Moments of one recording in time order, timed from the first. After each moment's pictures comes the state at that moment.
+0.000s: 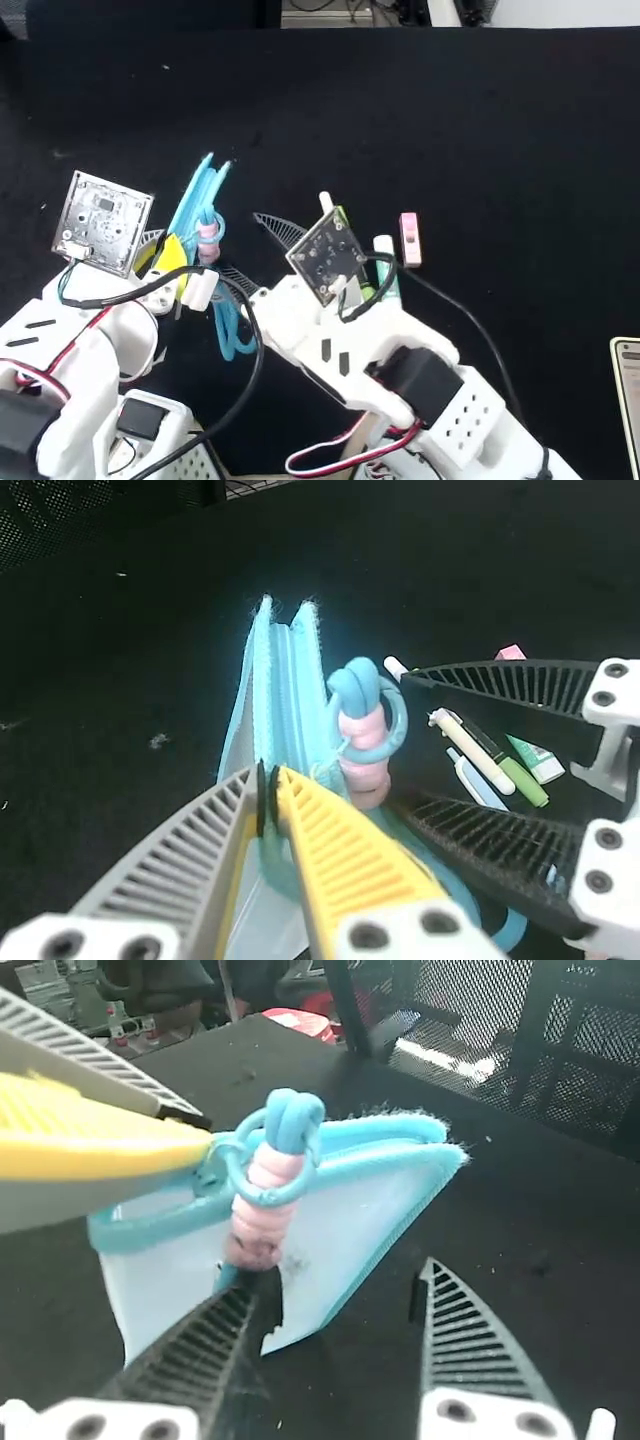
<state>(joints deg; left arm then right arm) 9.6 -67.1 15.4 92.3 -6.9 -47.8 -68.0 55.3 41.3 -3.7</state>
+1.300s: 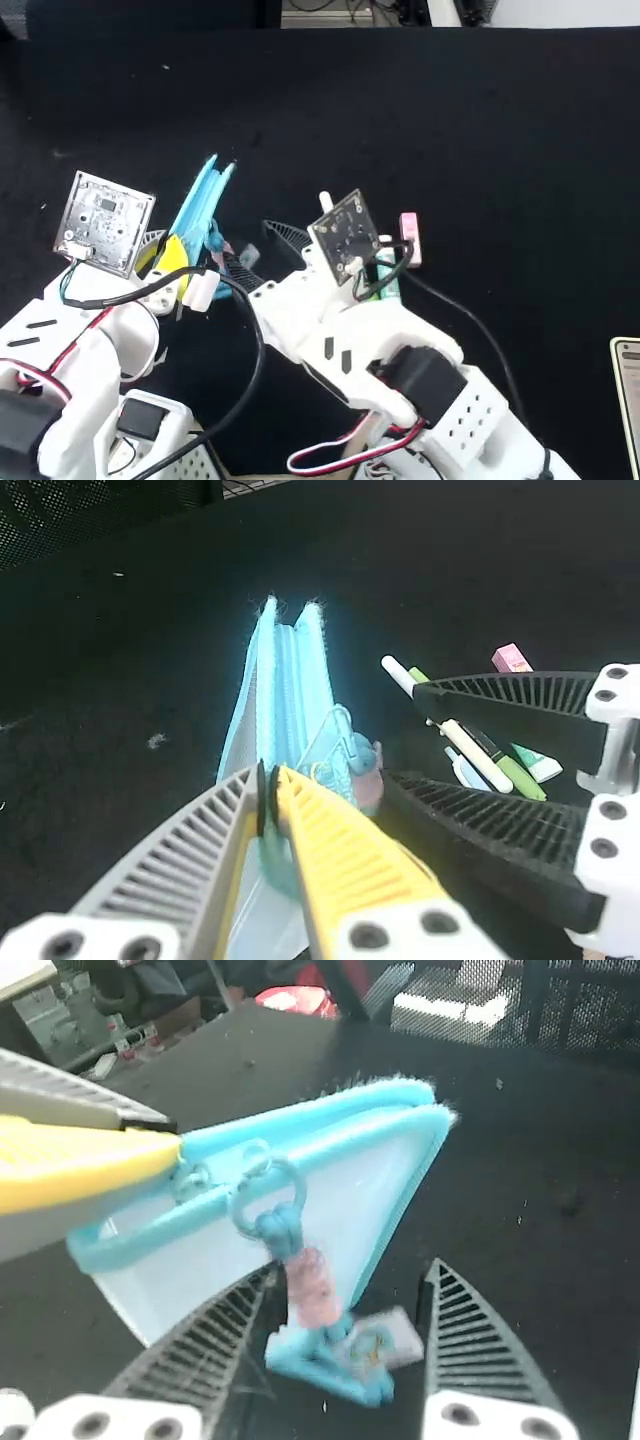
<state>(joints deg) 9.6 -67.1 15.4 92.3 -6.9 -47.2 -67.6 53.8 45.2 -14.0</state>
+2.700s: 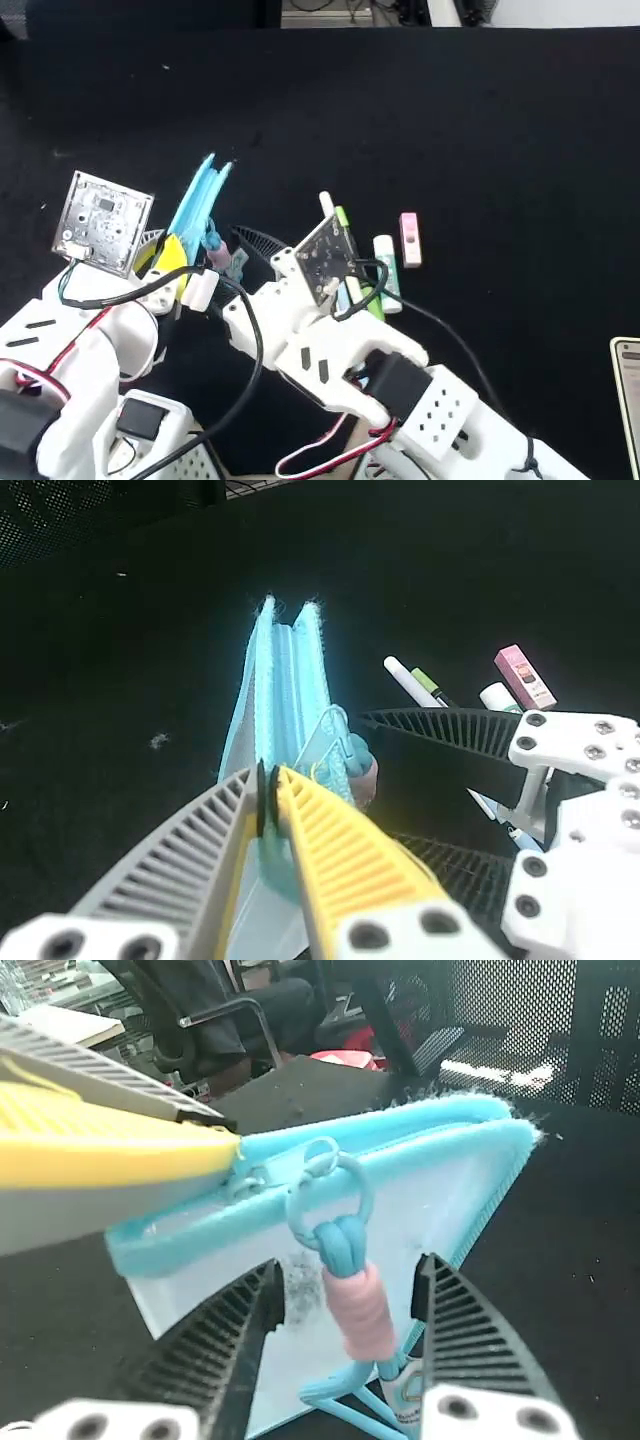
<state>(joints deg) 9.6 -67.1 15.4 92.3 -6.9 -52.3 -67.6 66.9 22.8 -13.8</state>
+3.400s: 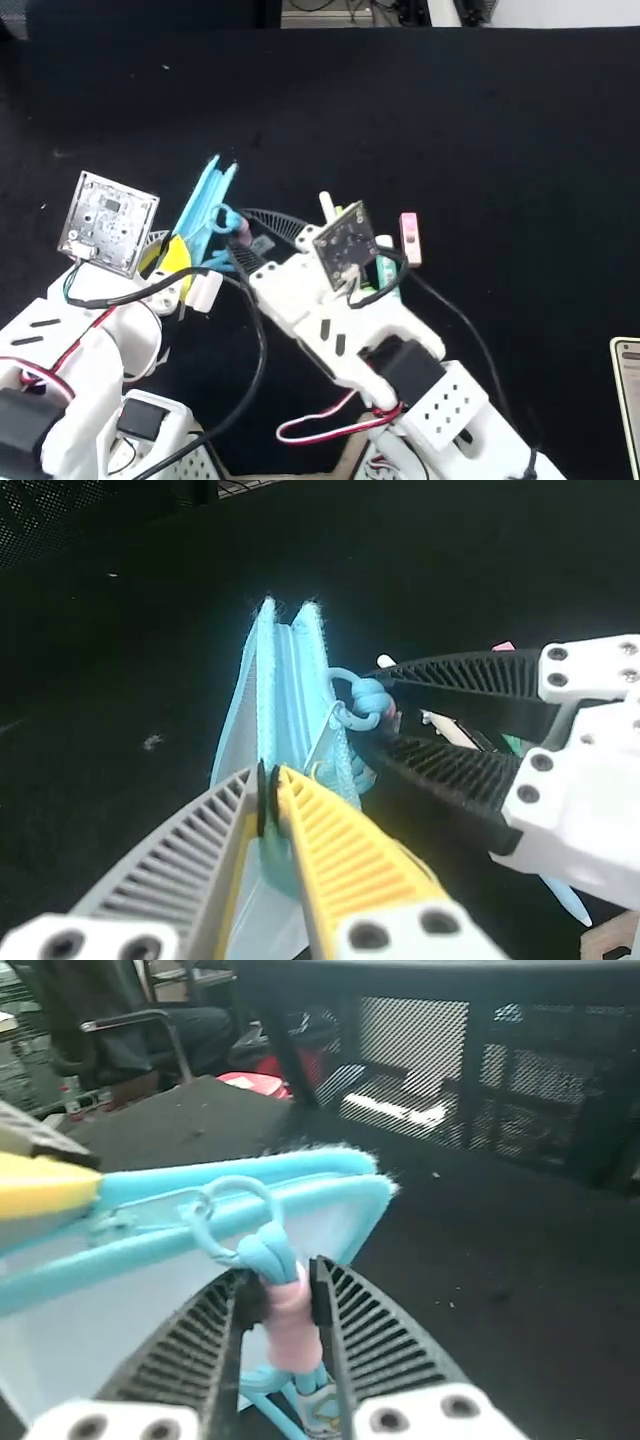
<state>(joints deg) 9.7 -67.1 16.2 92.3 -7.0 -40.7 -67.6 66.8 21.8 -4.6</state>
